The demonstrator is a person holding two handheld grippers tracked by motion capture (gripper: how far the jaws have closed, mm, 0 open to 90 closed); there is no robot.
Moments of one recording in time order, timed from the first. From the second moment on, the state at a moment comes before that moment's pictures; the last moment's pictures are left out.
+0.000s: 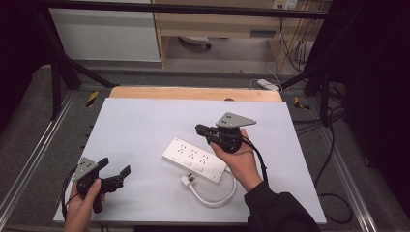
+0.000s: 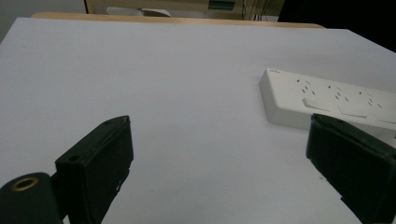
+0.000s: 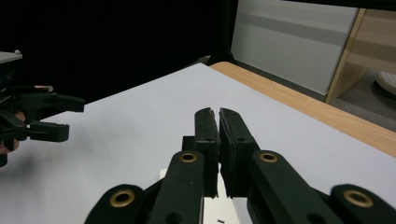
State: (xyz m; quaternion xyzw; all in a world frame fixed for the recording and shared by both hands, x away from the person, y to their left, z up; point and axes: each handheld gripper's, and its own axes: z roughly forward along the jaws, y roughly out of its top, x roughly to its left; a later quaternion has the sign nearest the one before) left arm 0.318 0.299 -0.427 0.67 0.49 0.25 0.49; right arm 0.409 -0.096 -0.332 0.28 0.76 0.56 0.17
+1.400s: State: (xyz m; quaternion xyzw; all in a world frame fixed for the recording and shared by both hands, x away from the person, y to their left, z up) left arm 0.317 0.296 -0.427 0.69 0.48 0.25 0.48; right arm 0.430 -0.042 -0.362 0.27 0.80 0.52 0.12
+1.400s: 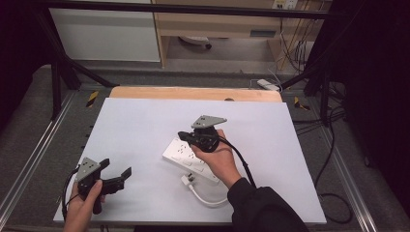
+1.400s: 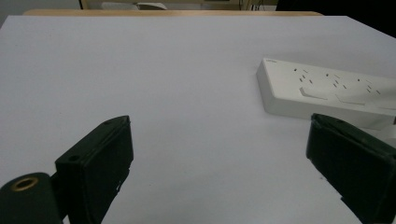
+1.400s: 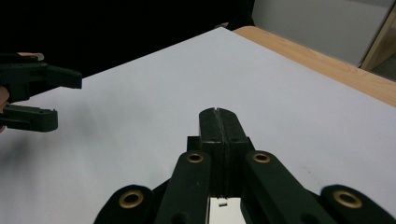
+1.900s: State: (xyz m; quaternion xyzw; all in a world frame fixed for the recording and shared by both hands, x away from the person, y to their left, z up) left arm 0.317 0.295 -0.427 0.69 0.48 0.25 0.48; right arm 0.432 -0.026 -0.373 0.26 0.82 0.49 0.11
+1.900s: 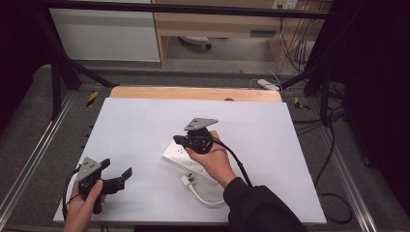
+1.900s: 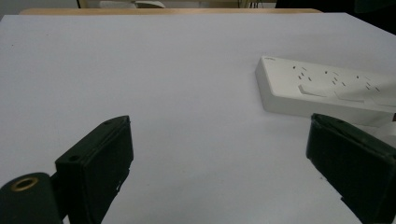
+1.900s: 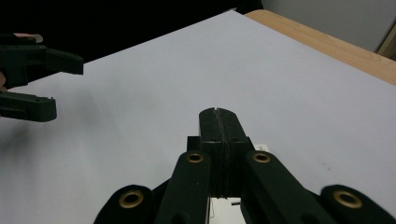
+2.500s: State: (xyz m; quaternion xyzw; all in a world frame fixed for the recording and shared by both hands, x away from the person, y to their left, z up) left arm 0.317 0.294 -0.427 0.70 0.48 0.25 0.47; right arm 0.431 -0.010 -0.380 0.25 0.84 0.47 0.10
